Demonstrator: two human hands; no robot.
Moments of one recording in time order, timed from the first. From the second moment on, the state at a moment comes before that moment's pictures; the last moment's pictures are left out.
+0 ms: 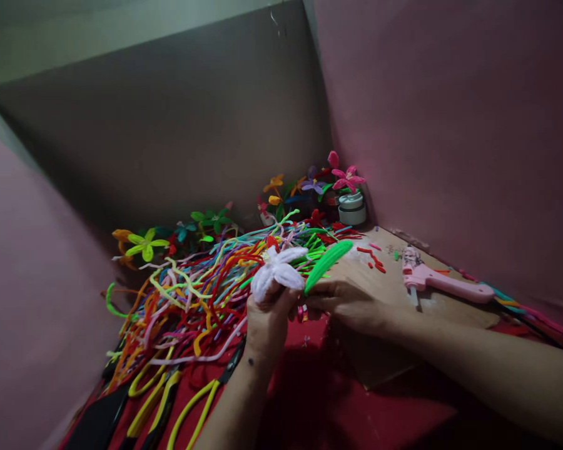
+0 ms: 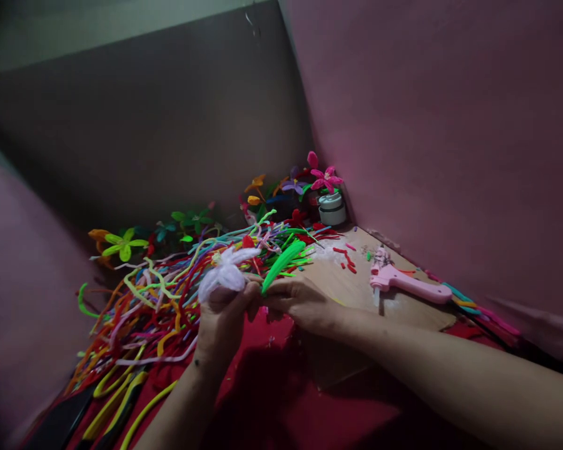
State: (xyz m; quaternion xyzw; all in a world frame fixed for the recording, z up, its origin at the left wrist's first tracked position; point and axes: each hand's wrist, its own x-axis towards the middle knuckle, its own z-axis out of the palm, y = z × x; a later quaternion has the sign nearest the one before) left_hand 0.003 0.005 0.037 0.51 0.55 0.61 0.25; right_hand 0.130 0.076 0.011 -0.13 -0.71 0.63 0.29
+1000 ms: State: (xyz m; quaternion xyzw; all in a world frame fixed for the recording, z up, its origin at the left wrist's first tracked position) left_hand 0.010 0.000 0.047 0.47 0.56 0.63 0.25; right_hand 0.131 0.066 0.017 -0.17 -0.71 0.63 0.27
